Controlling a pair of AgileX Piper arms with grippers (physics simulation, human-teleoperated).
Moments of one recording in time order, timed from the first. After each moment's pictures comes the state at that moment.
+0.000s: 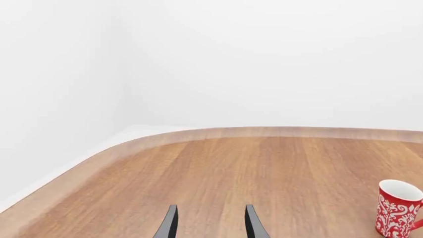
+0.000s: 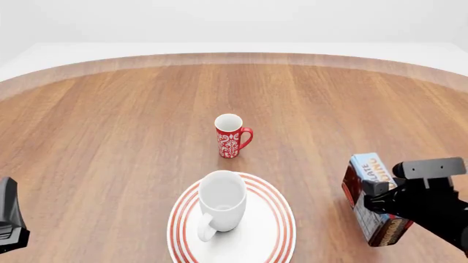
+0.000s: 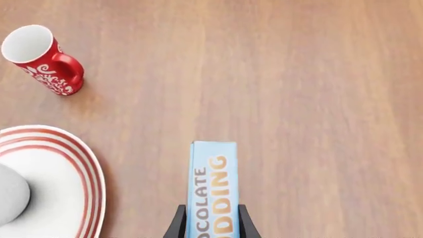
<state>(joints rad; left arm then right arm) 0.23 0.00 -0.02 -0.11 0.05 0.06 0.94 -0.32 0.10 -0.03</state>
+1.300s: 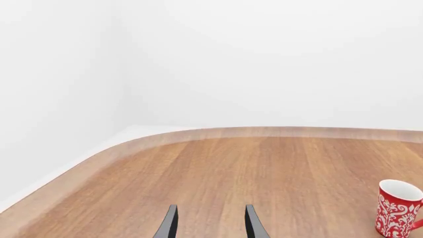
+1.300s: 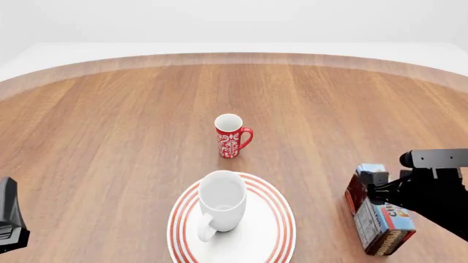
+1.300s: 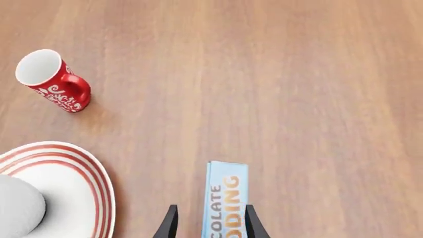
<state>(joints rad) 0.23 0.00 -0.02 -0.11 0.05 0.07 0.91 -0.38 0.17 0.03</state>
